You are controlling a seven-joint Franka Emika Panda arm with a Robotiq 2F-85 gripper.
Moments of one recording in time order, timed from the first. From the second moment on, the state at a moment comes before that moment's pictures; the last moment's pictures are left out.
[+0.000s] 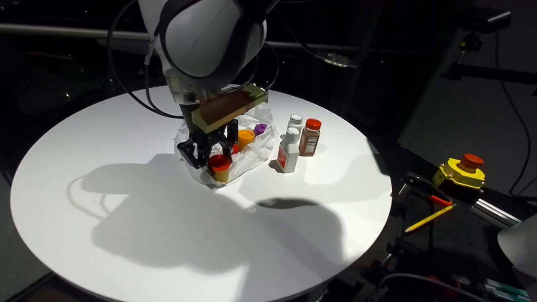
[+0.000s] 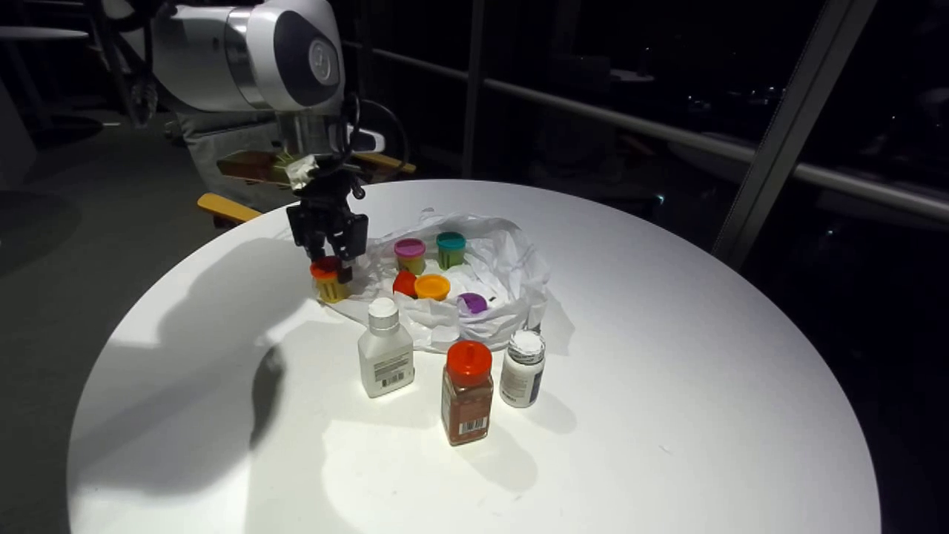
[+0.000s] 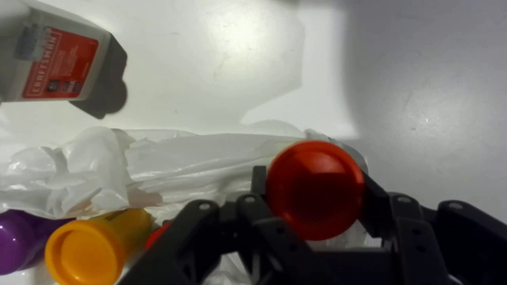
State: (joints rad) arm 0.33 0.75 -0.02 -1.70 -0.15 2.27 0.49
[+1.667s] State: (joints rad) arm 0.36 0.64 -0.06 -1.96 -0.19 2.38 0.66
